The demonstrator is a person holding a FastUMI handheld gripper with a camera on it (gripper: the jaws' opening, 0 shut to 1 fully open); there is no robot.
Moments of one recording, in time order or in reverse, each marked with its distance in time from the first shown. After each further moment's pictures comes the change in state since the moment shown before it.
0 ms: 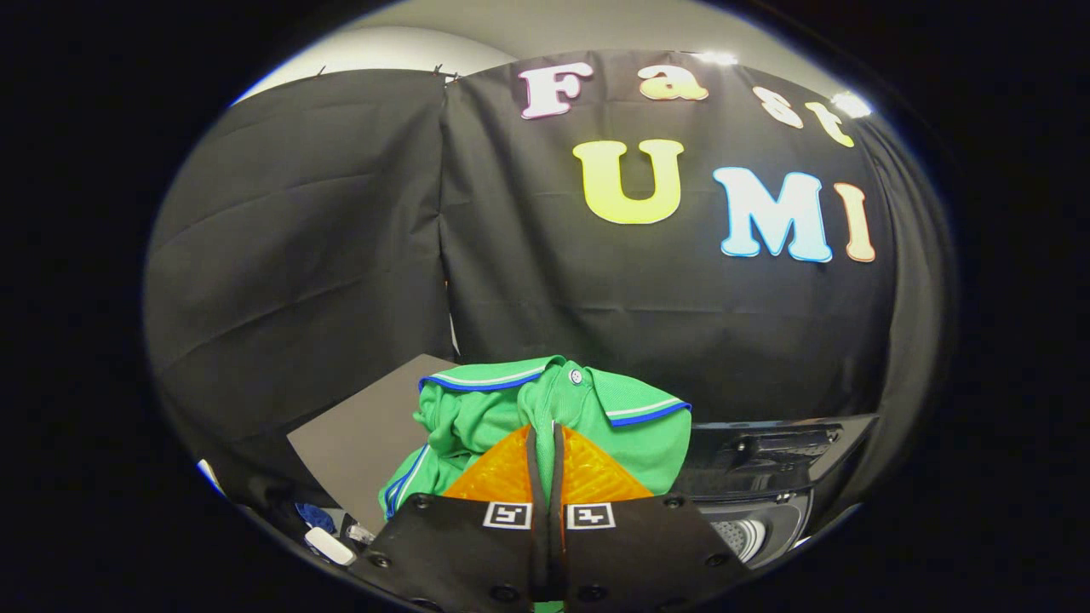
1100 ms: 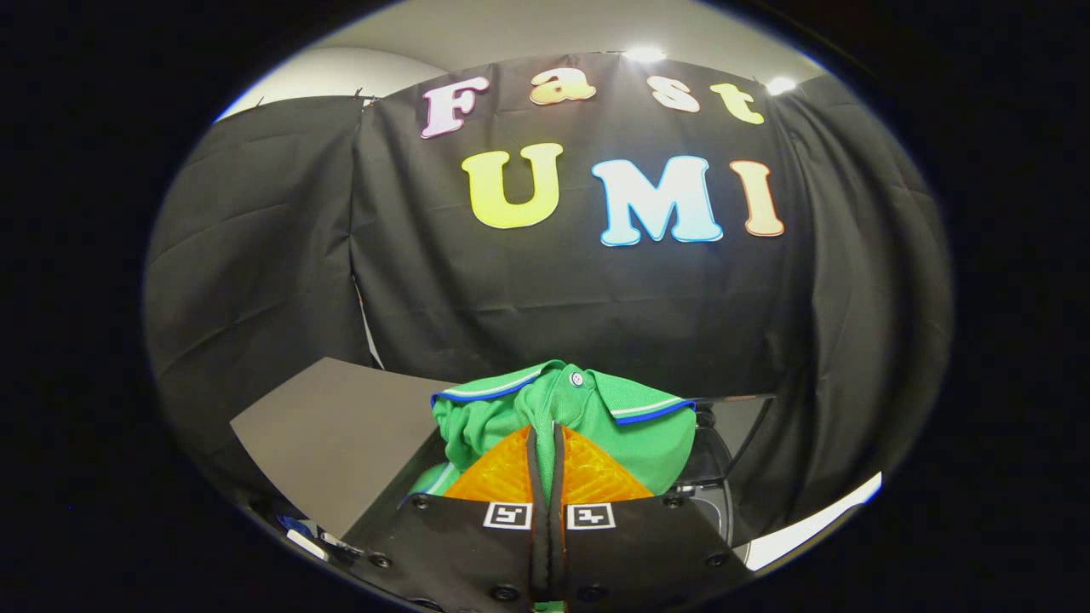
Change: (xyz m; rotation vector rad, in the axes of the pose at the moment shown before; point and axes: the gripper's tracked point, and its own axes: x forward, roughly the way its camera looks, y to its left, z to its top) arm -0.063 -0.177 -0.035 0.090 -0.019 -0.205
